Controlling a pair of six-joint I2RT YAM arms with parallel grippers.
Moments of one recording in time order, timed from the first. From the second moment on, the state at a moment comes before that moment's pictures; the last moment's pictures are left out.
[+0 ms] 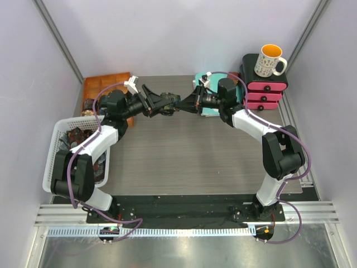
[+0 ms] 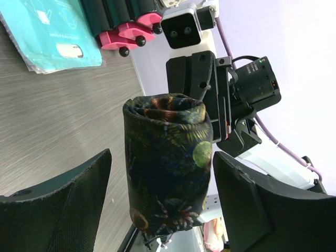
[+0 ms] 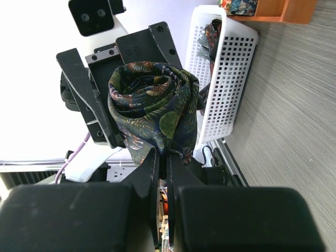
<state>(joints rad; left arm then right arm) -0.23 1.50 0.96 0.48 0.77 -1.11 0.39 1.76 1.24 0.38 -0.93 1.27</state>
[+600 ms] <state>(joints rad) -0.23 1.51 0.96 0.52 0.78 -1.16 0.41 1.77 1.24 0.40 -0.94 1.29</state>
